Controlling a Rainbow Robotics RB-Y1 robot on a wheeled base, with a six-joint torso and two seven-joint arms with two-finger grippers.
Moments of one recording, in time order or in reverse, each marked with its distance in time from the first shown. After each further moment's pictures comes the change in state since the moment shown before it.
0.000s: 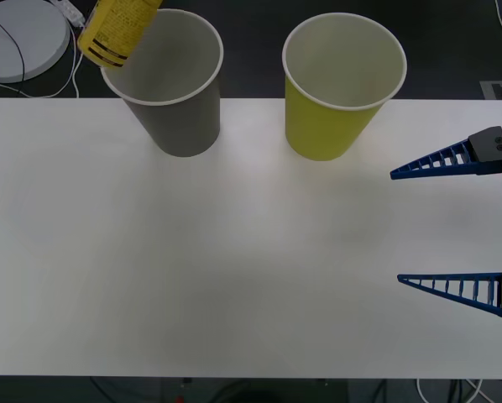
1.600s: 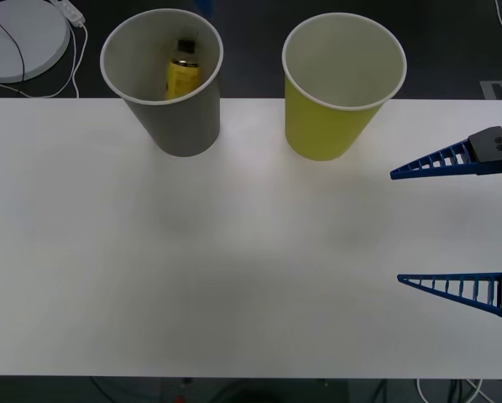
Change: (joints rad) right arm 0.000 0.000 0.000 0.000 0.000 0.000 0.000; left arm -0.019 -0.085 0.000 0.079 -0.037 0.031 -0.046
